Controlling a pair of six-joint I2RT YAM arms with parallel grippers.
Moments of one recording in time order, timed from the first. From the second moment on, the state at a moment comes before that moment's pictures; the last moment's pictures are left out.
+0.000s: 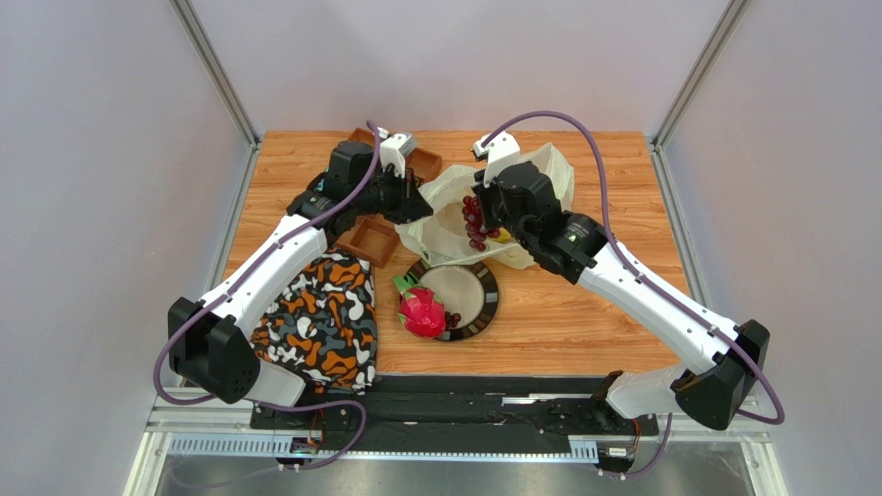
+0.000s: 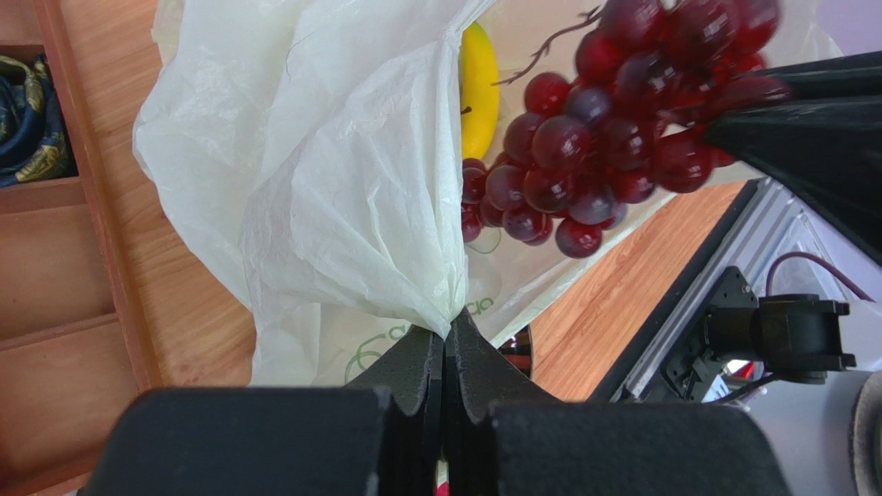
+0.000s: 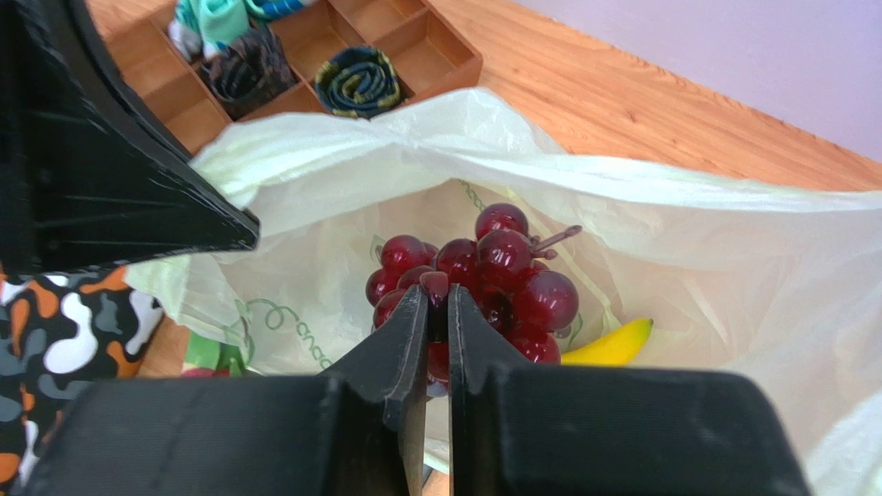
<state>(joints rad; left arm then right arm) -0.46 1.43 1.29 -0.37 0.47 -0.26 0.80 1.33 1.37 -0.40 0.35 0.06</state>
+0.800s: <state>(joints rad) -0.46 1.42 1.29 -0.37 0.47 -0.26 0.66 1.67 1.32 -0.41 0.40 0.10</state>
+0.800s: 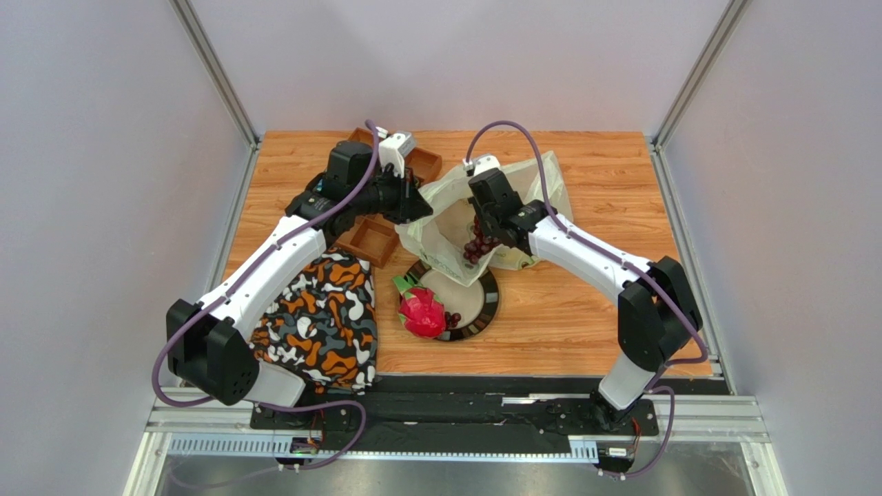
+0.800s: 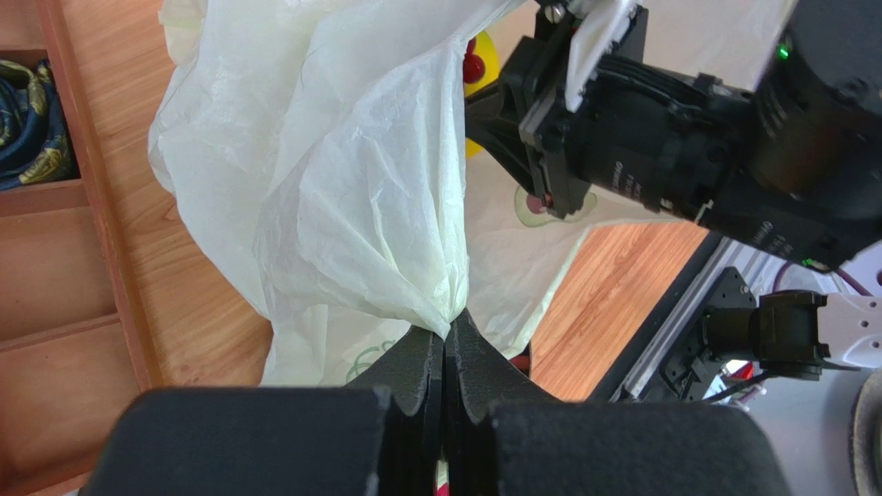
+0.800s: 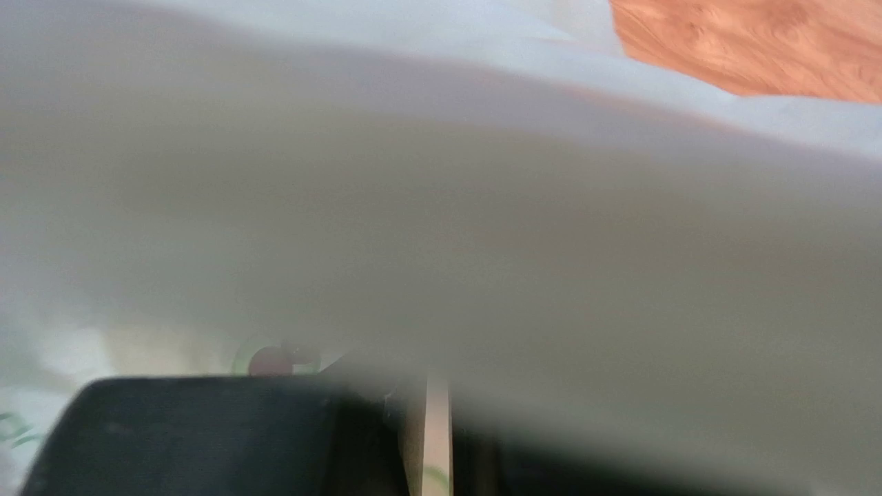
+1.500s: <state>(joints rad) -0.46 1.42 1.29 -0.37 0.47 -0.26 0.57 1.70 1.32 -0.45 0.39 0.17</state>
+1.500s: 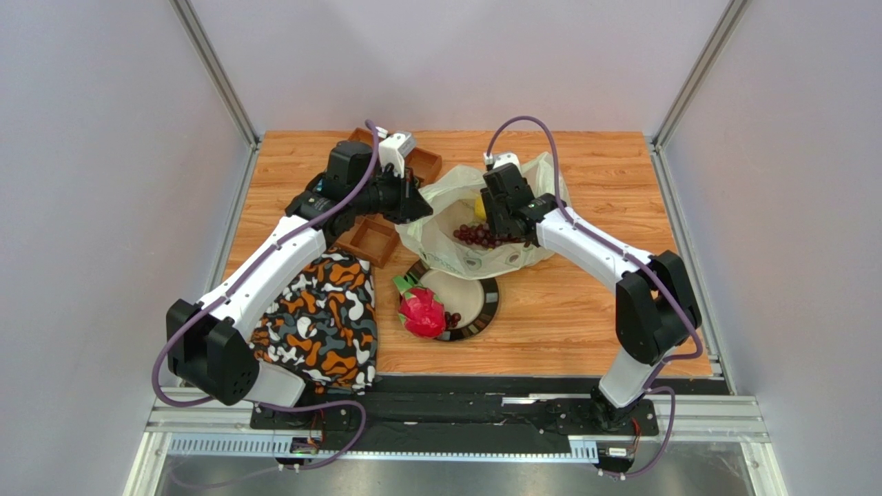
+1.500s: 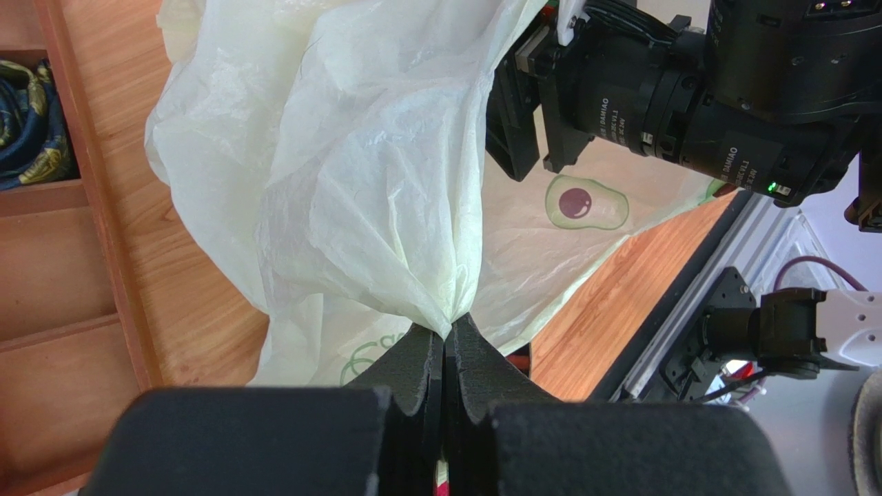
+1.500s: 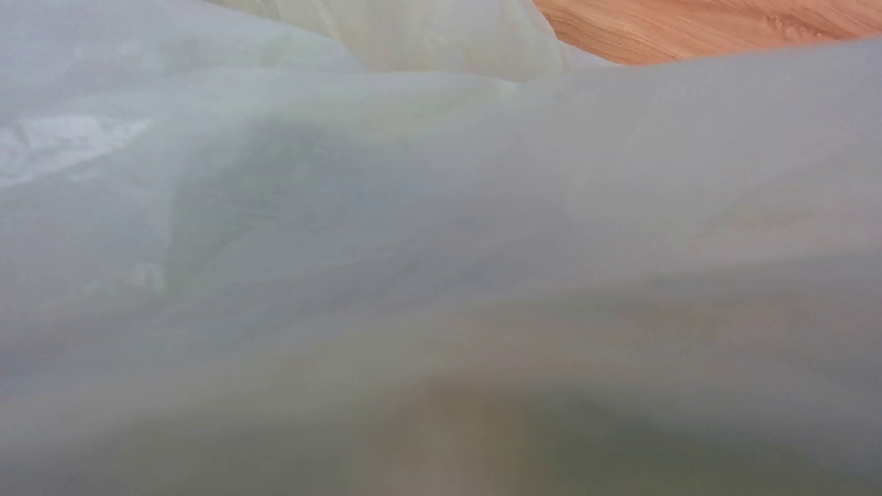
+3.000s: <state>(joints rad) -0.46 1.42 1.29 -0.37 0.47 -0.26 0.80 1.24 0.75 -0.30 -0.31 0.26</state>
